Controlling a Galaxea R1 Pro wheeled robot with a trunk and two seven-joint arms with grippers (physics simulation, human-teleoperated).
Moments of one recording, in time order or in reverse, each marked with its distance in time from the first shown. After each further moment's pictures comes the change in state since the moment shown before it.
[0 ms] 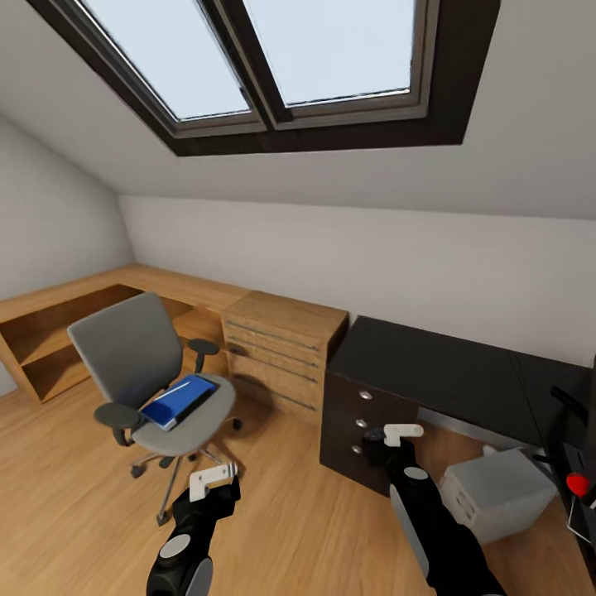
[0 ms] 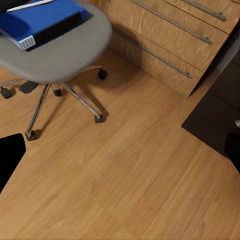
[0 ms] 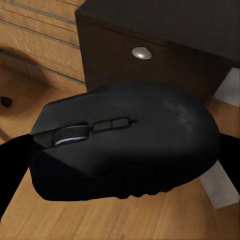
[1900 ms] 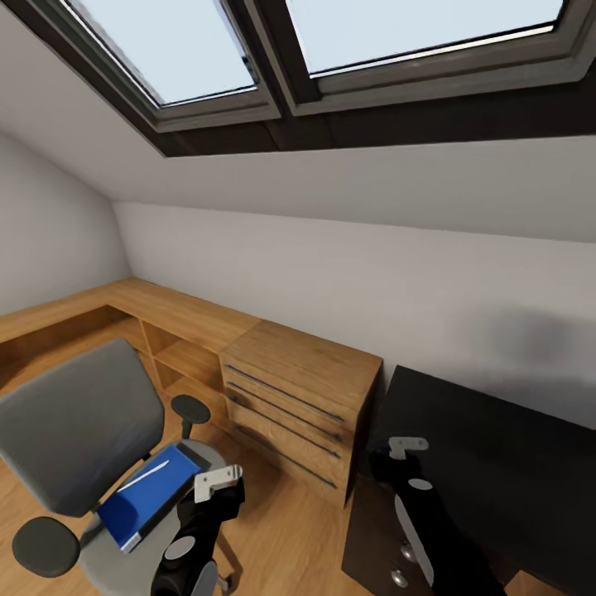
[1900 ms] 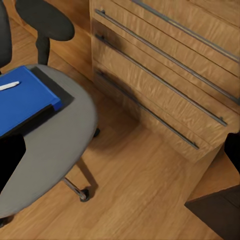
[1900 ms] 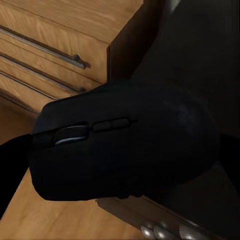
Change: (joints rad) left arm 0.000 -0.004 -0.021 0.008 -0.002 0.000 0.000; right arm -0.002 -0.018 -0.021 0.103 -0.003 -0.033 0.004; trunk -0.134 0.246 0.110
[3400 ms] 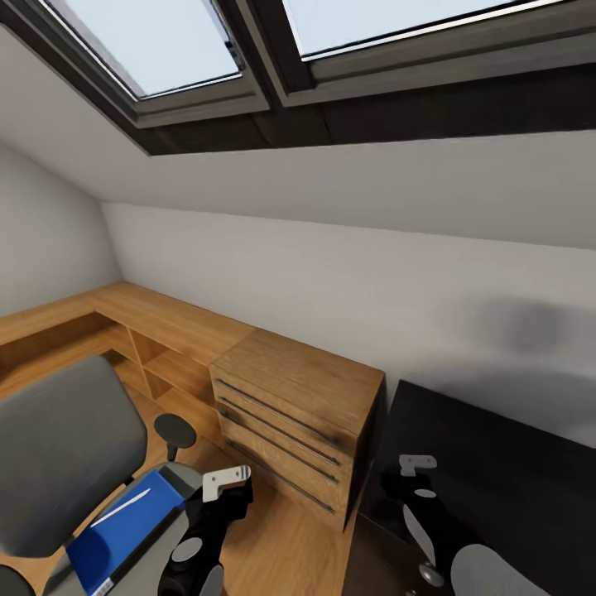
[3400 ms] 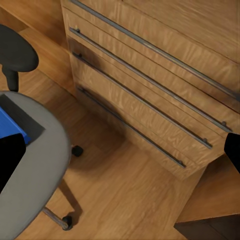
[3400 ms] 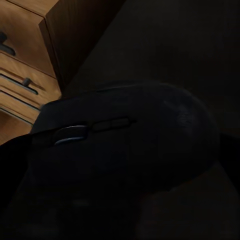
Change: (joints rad) left arm 0.000 0.003 -0.049 -0.009 0.000 -0.006 0.000; right arm -0.220 -0.056 -0.029 0.614 -0.004 -0.265 -0.006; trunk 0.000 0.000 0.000
